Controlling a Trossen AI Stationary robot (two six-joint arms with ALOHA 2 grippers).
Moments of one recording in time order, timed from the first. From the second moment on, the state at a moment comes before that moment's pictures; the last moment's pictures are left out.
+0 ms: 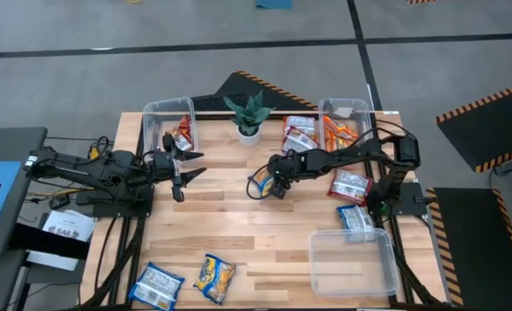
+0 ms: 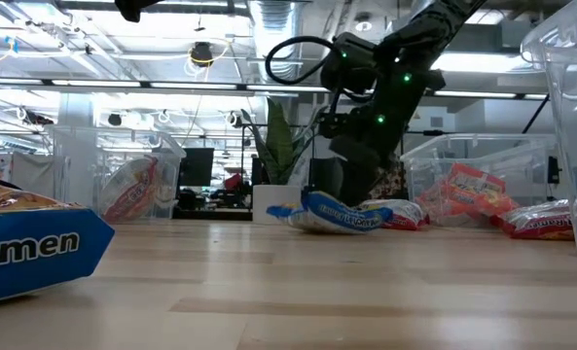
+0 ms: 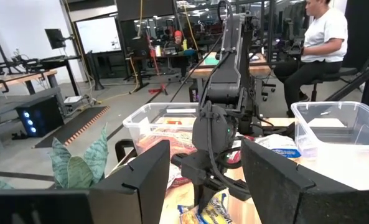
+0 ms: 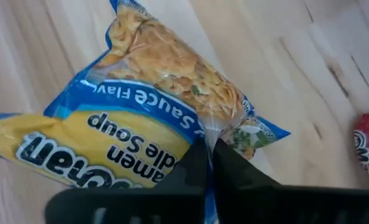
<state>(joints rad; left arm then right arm) -0.18 0.64 0.59 0.16 -0.49 0.12 -0.13 1.81 1.02 -0.35 0.22 0.24</state>
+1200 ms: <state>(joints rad) -0.18 0.64 0.59 0.15 -0.49 0.11 0.61 1.22 1.21 -1.03 -0.18 1.08</state>
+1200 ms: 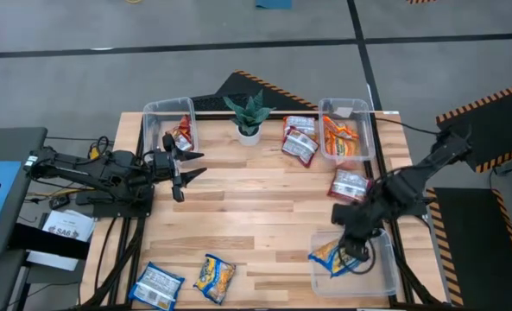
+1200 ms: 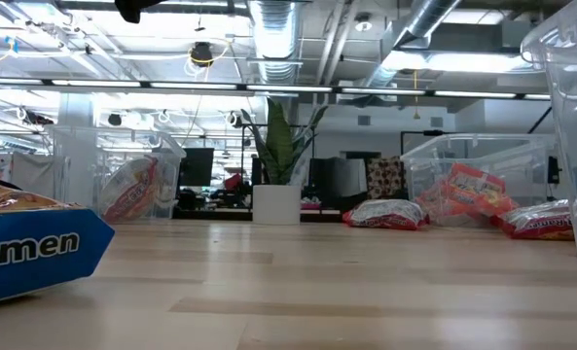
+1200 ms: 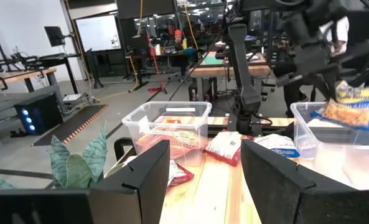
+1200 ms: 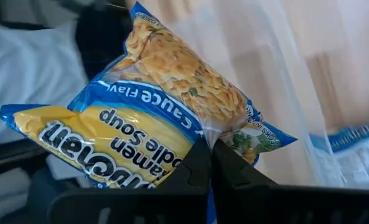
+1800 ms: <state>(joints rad) -0.18 0.64 0.59 0.15 -0.49 0.12 0.54 1.32 1.21 -1.12 -0.22 1.10</state>
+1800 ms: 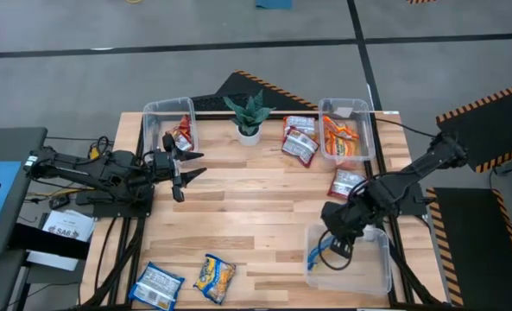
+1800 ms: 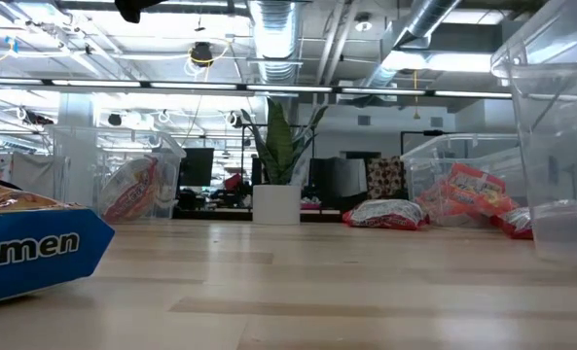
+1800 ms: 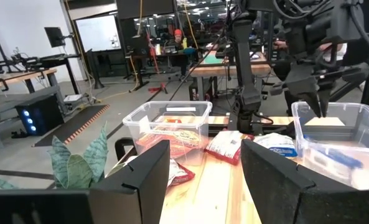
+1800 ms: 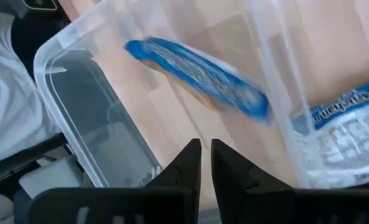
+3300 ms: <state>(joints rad) -0.18 0.64 0.59 0.10 -0.49 0.10 -0.26 1.81 1.22 -0.69 0.51 0.20</state>
